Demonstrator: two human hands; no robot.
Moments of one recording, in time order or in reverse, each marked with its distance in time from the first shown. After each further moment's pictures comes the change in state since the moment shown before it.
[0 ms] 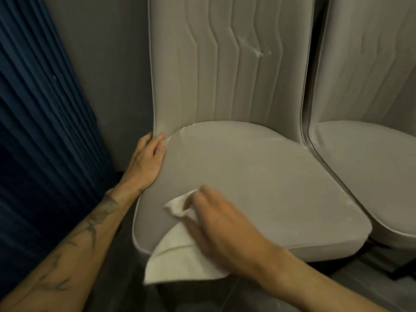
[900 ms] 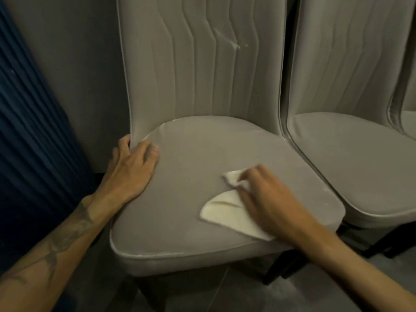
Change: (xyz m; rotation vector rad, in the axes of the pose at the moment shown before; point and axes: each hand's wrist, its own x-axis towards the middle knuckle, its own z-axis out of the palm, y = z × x) left_hand -0.035 0.035 -0.002 0.187 -0.096 -0.040; right_hand -0.047 0.087 -0.045 -0.244 0.145 0.335
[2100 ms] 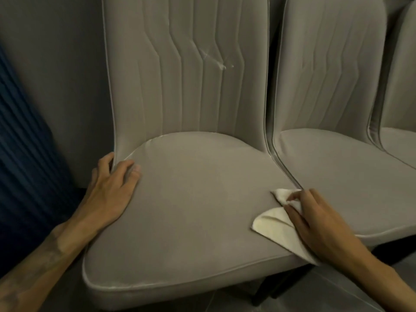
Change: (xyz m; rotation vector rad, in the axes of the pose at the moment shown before) left_hand -0.002 -0.003 0.001 -0.098 0.017 -0.013; right_hand -0.042 0.087 -0.054 -0.096 -0.009 0.256
